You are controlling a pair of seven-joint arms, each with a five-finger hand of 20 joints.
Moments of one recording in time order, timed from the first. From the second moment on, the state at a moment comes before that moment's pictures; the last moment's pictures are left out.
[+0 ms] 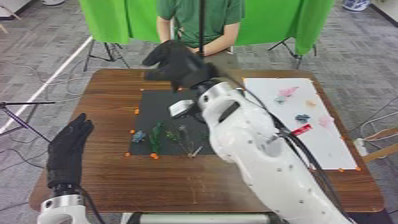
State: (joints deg) left arm 127.2 -78.2 -98.5 -119.8 59.5 12.7 17.2; right arm -70.2 -76.0 54.4 -111.6 -118.4 0.5 14.5
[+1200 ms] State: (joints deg) left arm 123.0 -78.2 -92.5 -118.5 63.4 4.3 16.0; right arm -123.6 -78.3 89.8 -122.0 -66.4 5.1 -18.2
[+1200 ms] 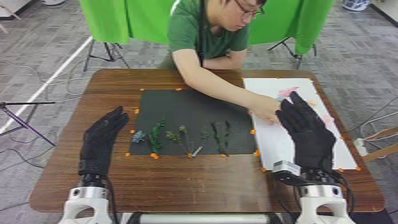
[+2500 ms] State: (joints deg) left arm 123.1 -77.9 -92.3 -118.7 63.1 5.2 17.1; right arm -122.9 -78.1 89.9 -121.7 -66.0 4.4 -18.7
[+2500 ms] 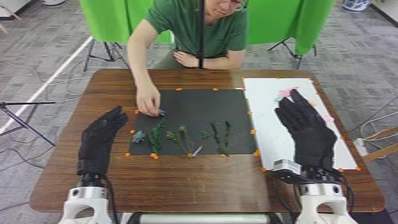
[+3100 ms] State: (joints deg) left arm 123.8 -78.0 -92.5 -119.1 63.1 5.4 17.1; right arm -123.1 -77.2 90.8 -121.8 -67.6 6.2 -18.9
